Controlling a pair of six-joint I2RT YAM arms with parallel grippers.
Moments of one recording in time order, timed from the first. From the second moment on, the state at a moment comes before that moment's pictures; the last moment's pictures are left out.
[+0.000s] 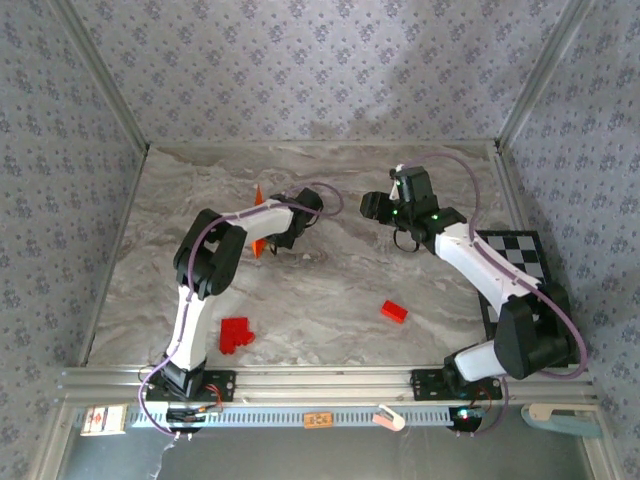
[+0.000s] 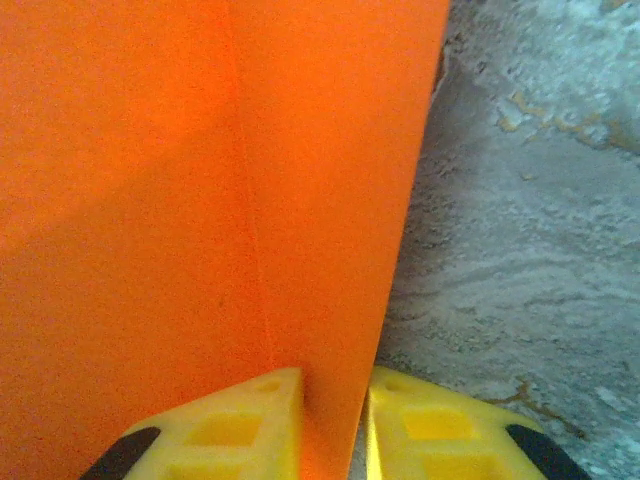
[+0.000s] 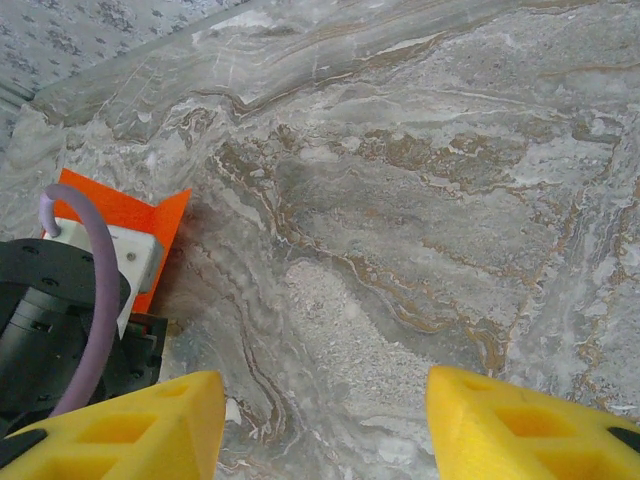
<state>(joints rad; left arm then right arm) -0.63 2.16 1.54 -0.84 -0.64 -0.35 0.39 1.41 1.07 -0.32 -0.10 0.53</state>
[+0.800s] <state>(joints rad) -0.68 1.78 1.32 -0.71 -0.07 -0.58 0.39 1.42 1.06 -0.32 -0.10 0.56</state>
